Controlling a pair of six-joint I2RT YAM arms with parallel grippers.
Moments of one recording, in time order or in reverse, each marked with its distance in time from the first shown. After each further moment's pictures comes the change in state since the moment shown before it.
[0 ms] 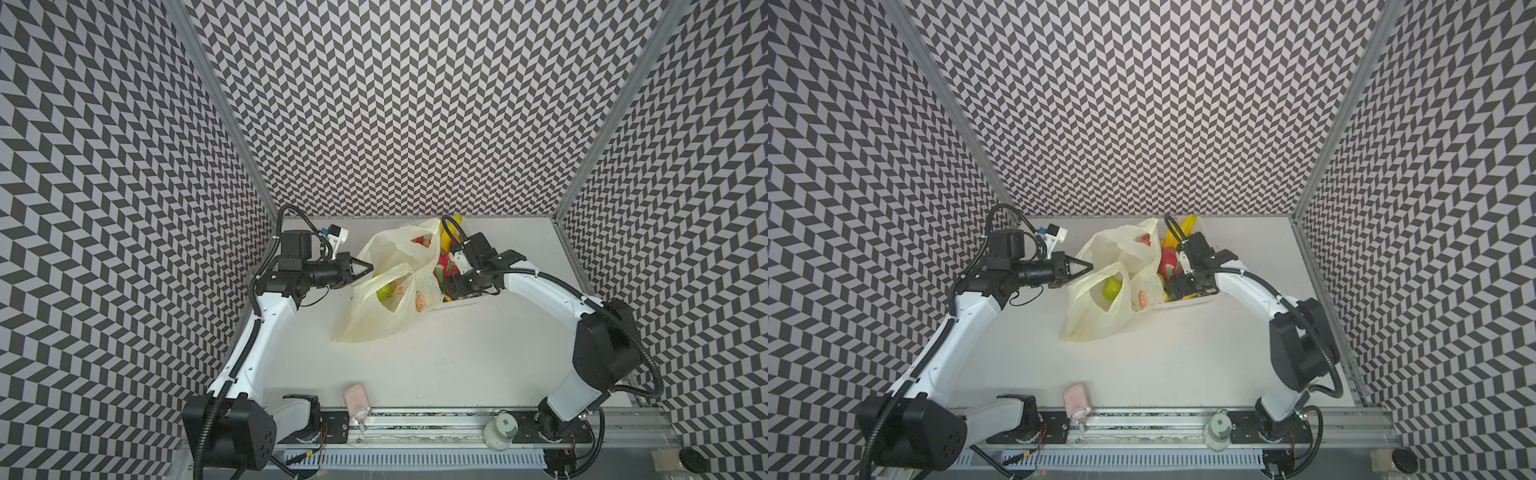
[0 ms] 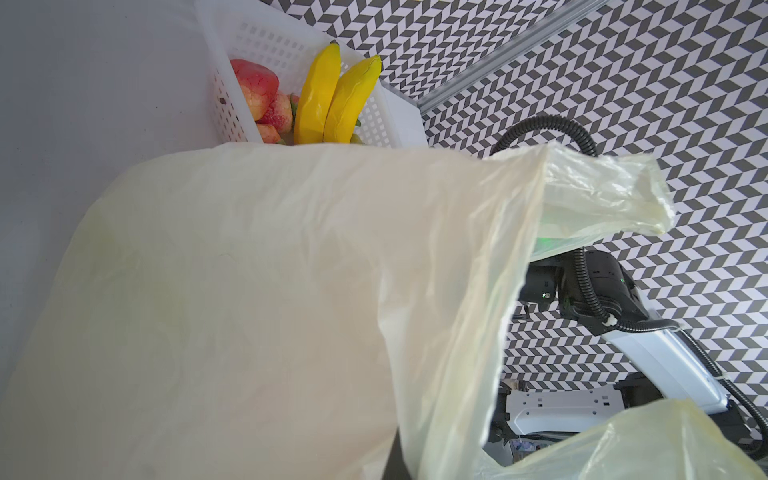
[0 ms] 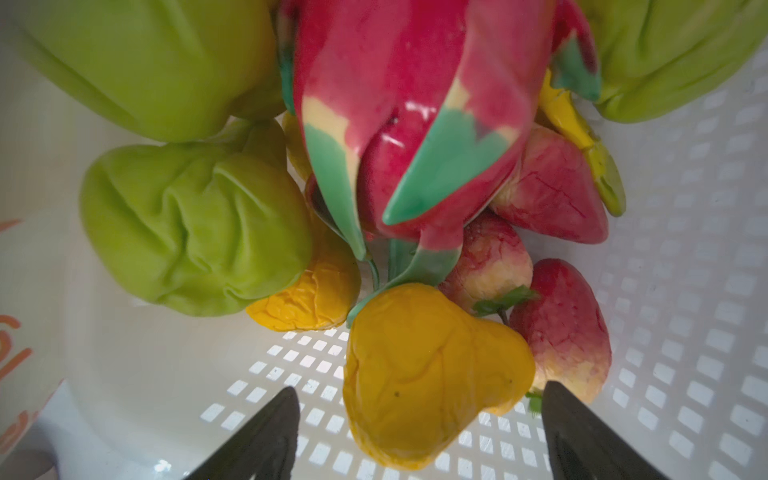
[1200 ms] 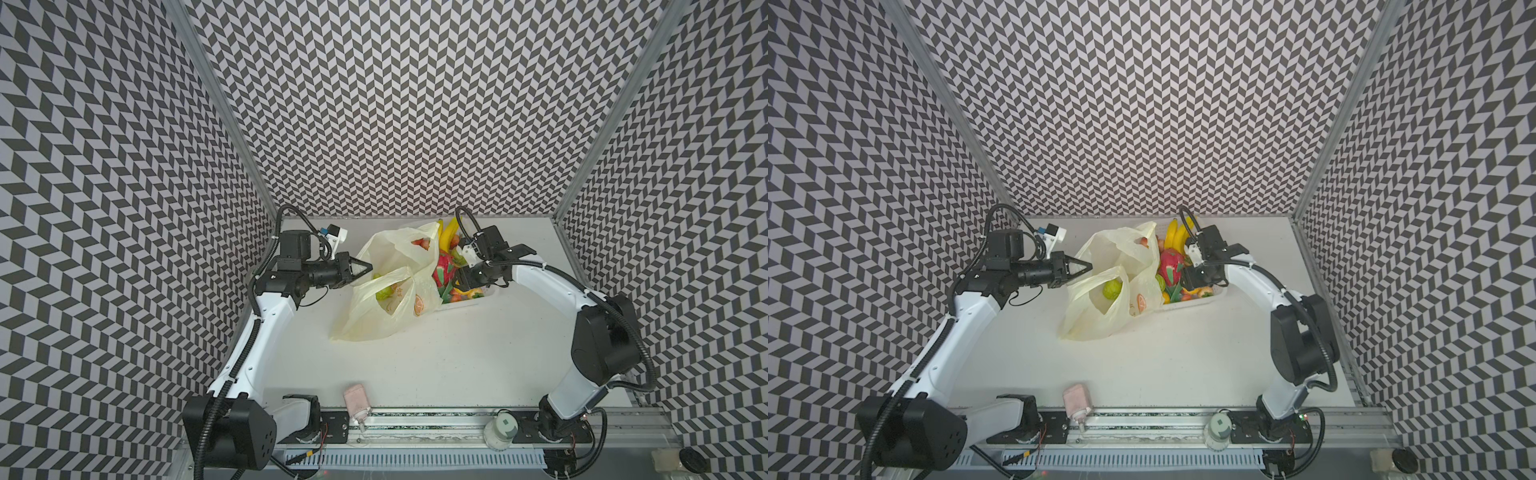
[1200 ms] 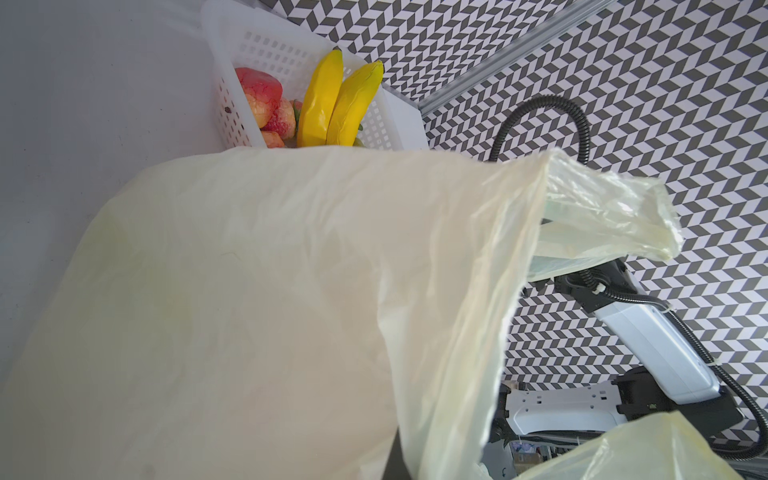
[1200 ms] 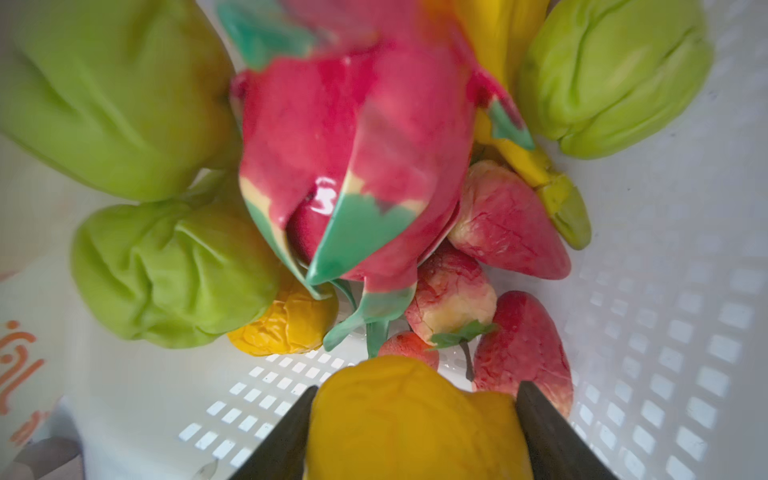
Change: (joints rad) left arm 0.006 0.000 -0.003 0.002 0.002 -0.001; right arm -0.133 -0.005 0.013 0.023 -0.160 -0.064
